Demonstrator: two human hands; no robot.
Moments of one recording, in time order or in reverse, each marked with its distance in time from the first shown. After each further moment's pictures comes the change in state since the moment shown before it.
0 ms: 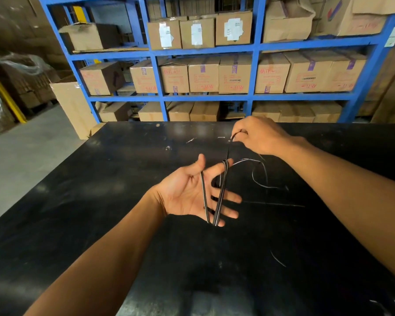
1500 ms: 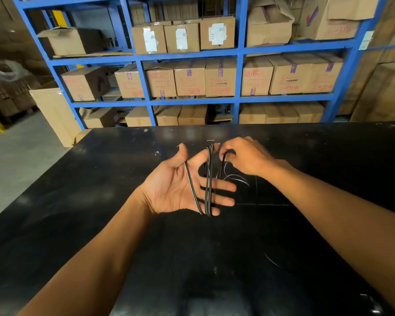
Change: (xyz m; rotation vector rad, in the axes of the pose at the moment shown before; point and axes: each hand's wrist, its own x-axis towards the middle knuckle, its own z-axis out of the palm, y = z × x) left_hand 0.000 0.023 0.003 -0.060 -0.126 0.116; right_hand -0.015 0.008 0.035 0.108 -0.010 0.042
